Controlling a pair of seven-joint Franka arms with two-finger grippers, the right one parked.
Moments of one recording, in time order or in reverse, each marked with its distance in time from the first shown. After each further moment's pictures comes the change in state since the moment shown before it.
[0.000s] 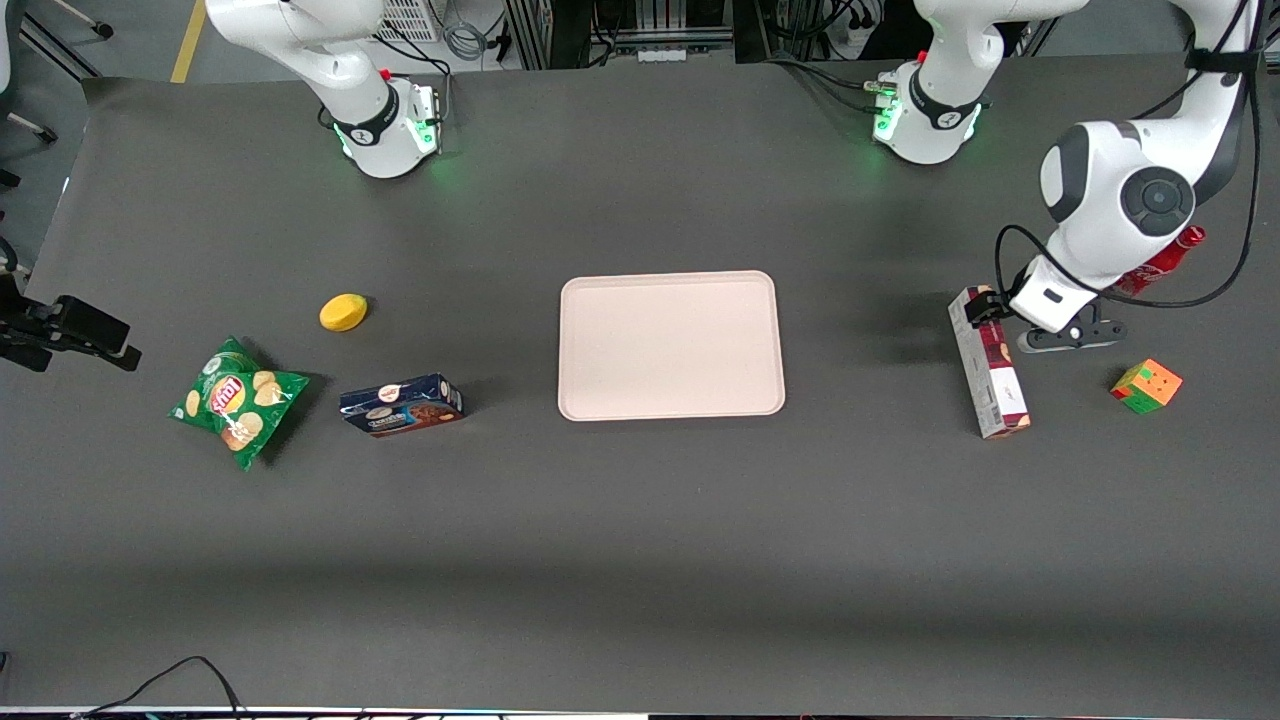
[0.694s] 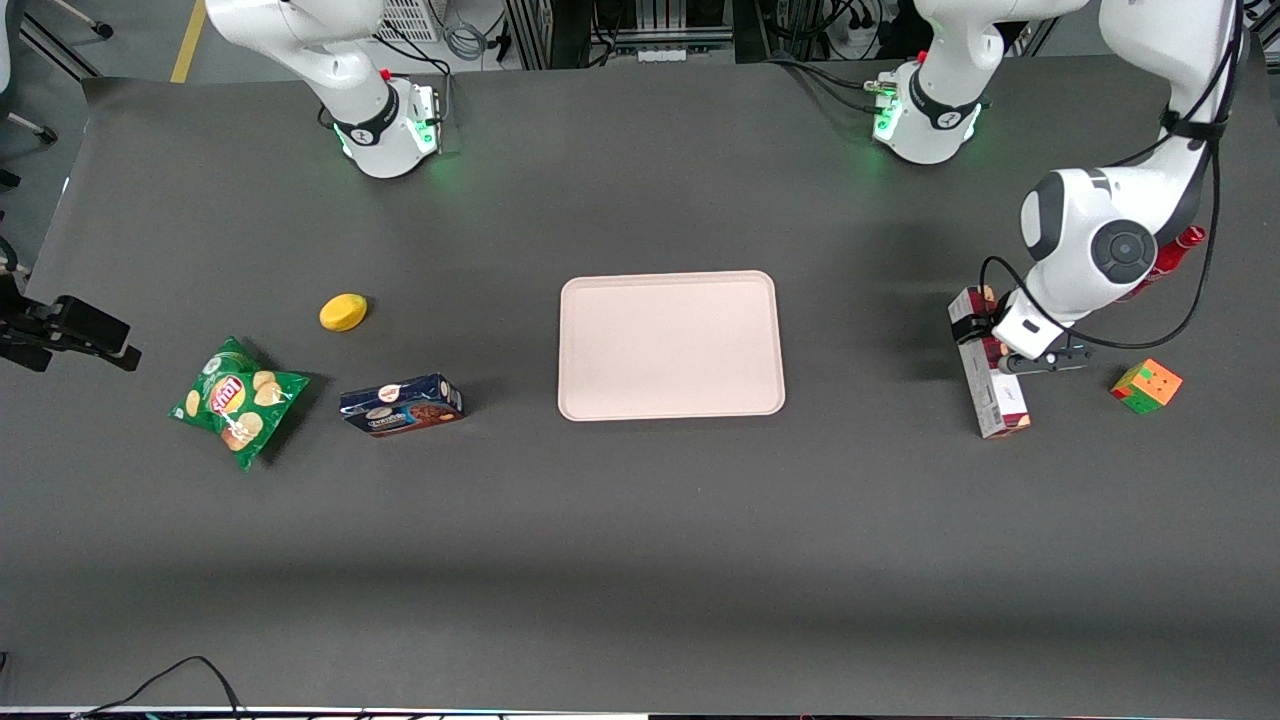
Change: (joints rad) arm 0.003 0.194 0.019 0.018 -0.001 0.124 0.004
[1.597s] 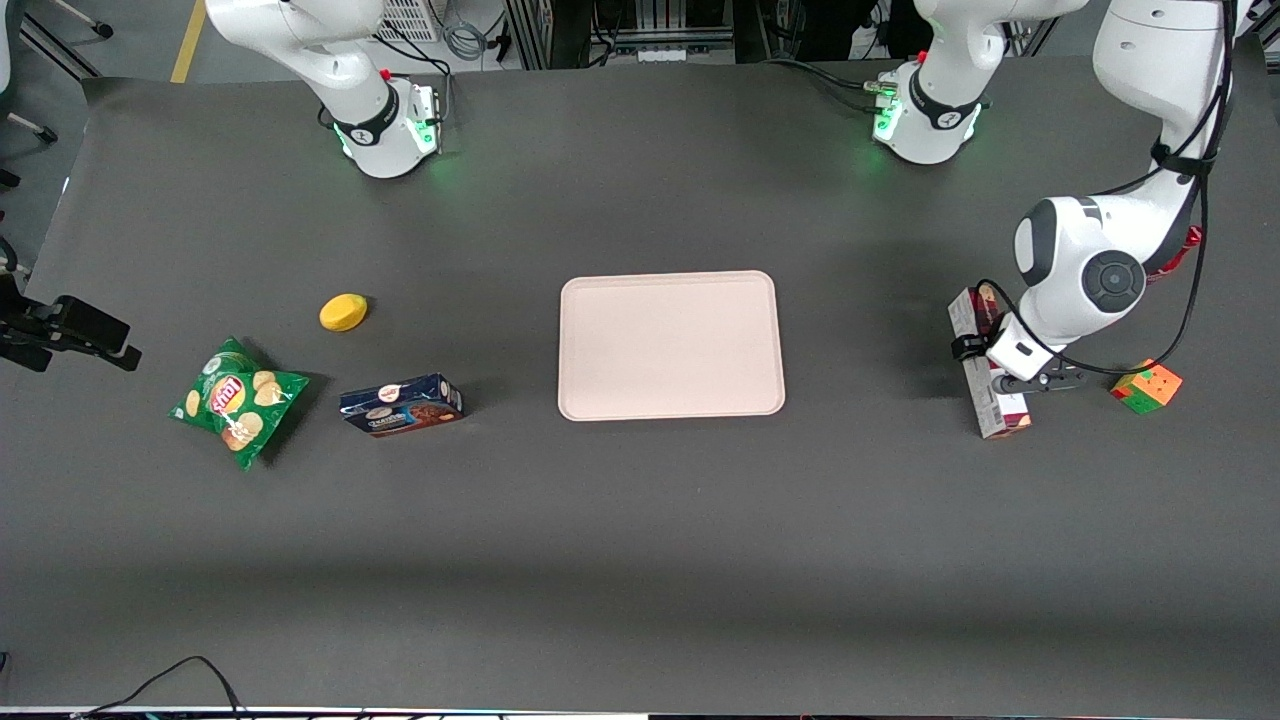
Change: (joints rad) arm 0.000 0.105 0.000 0.082 -0.002 0.008 -0.003
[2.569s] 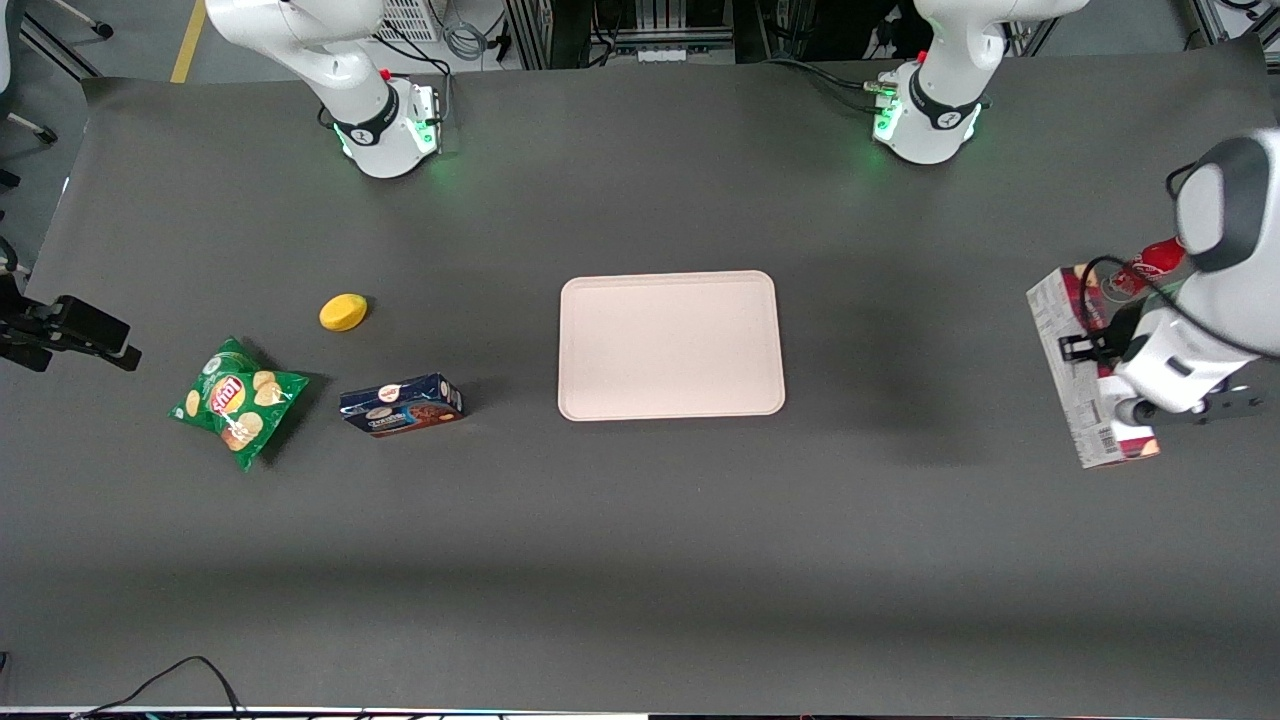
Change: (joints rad) arm -0.007 -0.104 -0.047 0.707 -0.012 -0.875 -0.011
